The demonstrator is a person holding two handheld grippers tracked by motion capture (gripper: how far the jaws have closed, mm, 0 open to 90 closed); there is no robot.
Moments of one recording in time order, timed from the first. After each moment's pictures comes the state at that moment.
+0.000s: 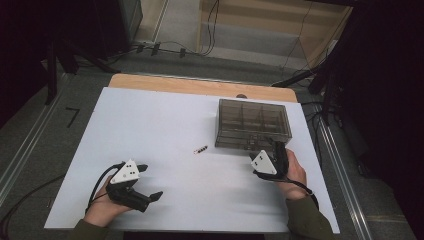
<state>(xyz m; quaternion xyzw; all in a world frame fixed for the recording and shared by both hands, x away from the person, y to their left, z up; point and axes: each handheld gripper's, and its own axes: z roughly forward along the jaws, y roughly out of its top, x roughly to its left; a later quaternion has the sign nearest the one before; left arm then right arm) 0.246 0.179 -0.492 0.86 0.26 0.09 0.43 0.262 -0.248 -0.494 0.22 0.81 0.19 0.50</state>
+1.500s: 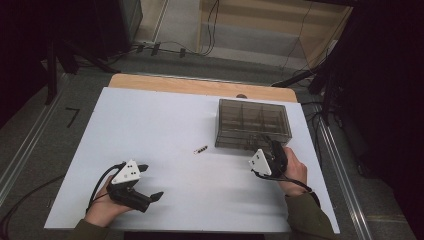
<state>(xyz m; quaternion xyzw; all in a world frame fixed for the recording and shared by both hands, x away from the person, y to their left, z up) 0.246 0.177 -0.493 0.86 0.25 0.09 0.43 0.266 -0.242 -0.487 0.19 0.80 0.15 0.55</state>
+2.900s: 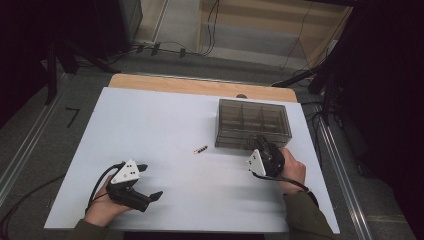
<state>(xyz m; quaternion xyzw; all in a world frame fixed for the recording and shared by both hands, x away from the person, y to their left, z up) 0.247 0.178 -0.493 0.86 0.26 0.09 0.43 0.271 -0.238 -0.497 0.18 0.79 0.12 0.57</state>
